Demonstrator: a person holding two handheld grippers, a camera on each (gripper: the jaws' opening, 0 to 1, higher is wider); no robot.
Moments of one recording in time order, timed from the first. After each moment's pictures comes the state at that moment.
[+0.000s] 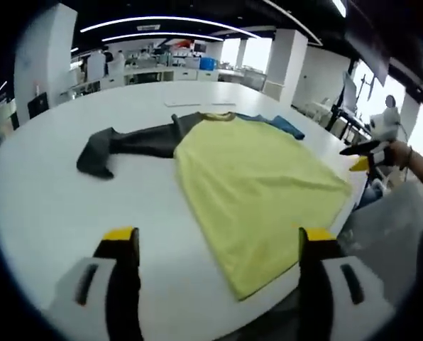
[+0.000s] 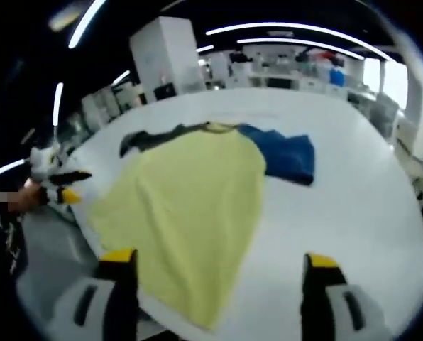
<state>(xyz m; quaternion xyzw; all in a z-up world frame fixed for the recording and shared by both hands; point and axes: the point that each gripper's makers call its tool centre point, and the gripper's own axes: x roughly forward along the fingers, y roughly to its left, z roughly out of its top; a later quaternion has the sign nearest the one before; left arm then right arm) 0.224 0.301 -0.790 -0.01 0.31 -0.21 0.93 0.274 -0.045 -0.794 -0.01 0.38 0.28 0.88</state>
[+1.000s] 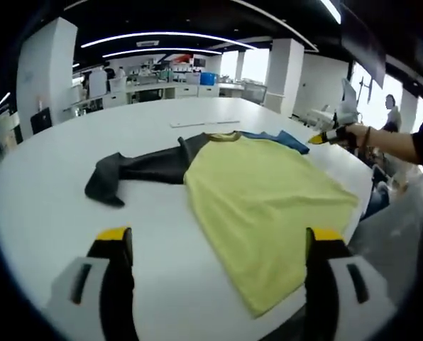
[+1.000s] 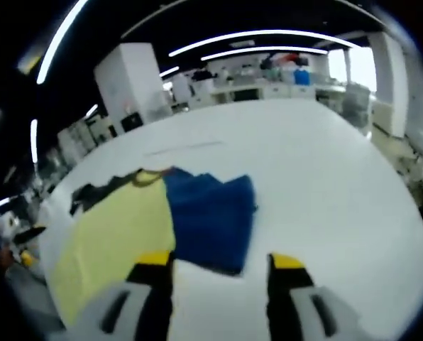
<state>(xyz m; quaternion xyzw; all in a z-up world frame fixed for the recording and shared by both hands) 0.248 0.312 -0.773 0.01 0.28 -0.20 0.94 0.449 -0.103 -0.817 0.04 0.36 0.20 0.91</state>
